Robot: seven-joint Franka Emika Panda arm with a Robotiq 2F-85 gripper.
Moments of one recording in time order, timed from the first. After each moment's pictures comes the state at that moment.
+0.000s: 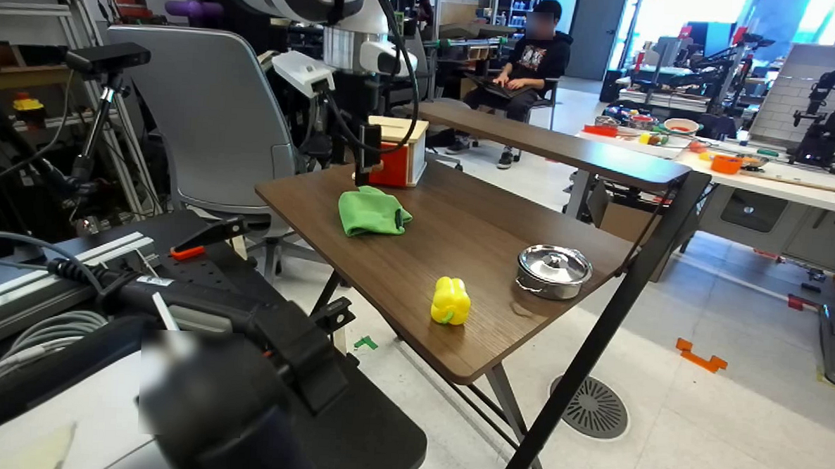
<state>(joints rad) 0.07 0.38 0.09 -2.24 0.09 2.60 0.24</state>
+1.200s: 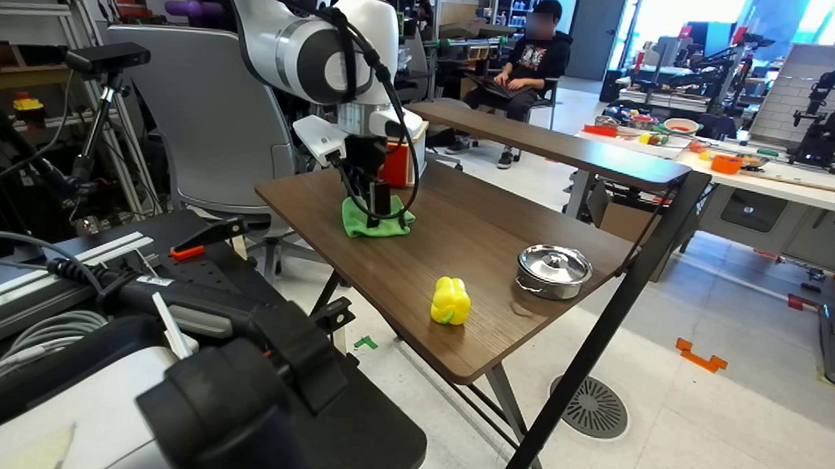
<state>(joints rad) 0.12 0.64 0.05 -2.12 0.09 2.78 0.29</state>
